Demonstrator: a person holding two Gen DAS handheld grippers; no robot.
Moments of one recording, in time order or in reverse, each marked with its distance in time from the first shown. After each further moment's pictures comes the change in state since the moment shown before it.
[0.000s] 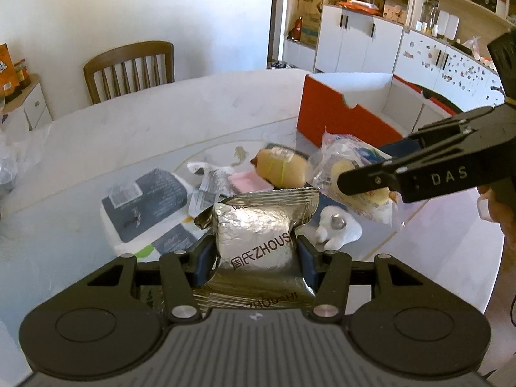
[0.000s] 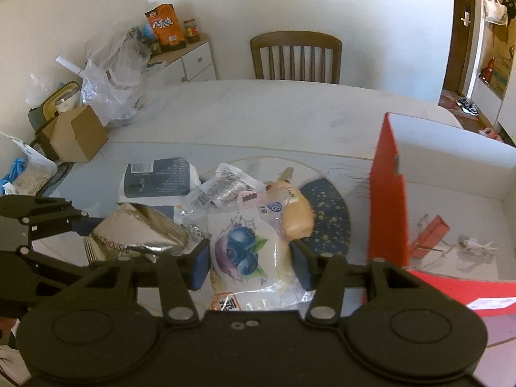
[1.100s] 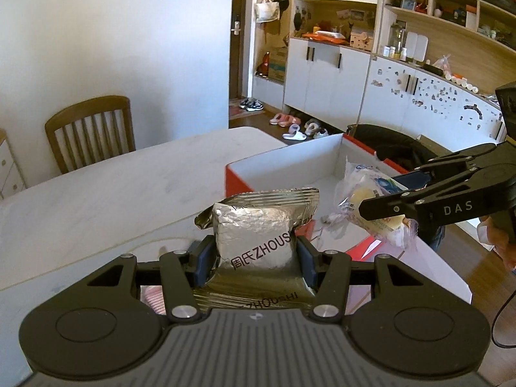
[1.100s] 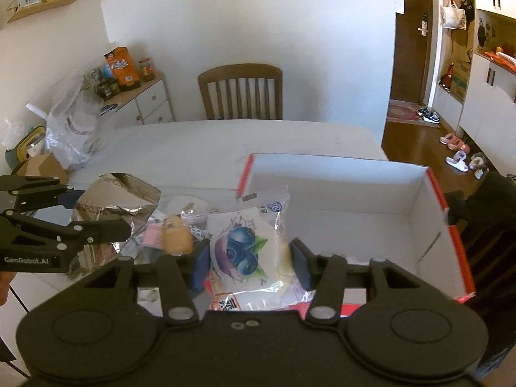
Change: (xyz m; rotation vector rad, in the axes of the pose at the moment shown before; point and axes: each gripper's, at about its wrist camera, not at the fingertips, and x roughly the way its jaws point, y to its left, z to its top) left arm 0.019 -0.099 0.107 0.070 -0.130 -0.076; right arm -0.084 -0.126 0.008 0.065 -0.099 -0.093
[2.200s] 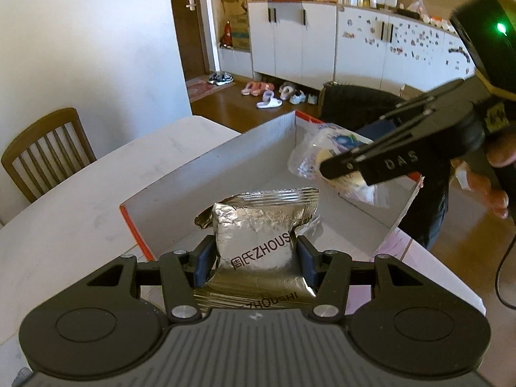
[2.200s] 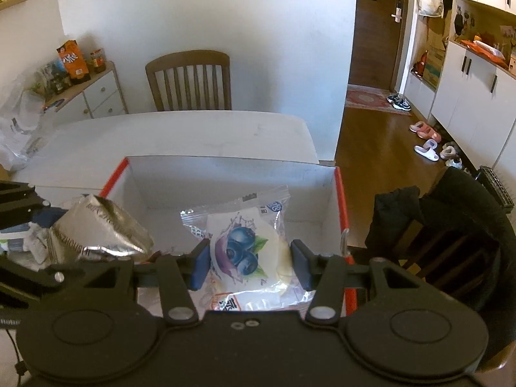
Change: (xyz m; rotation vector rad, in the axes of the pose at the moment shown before) left arm 0.116 -0.097 0.049 0.178 0.138 -0.020; right arm 0.041 -0.126 0.021 0.008 0.063 -0.100
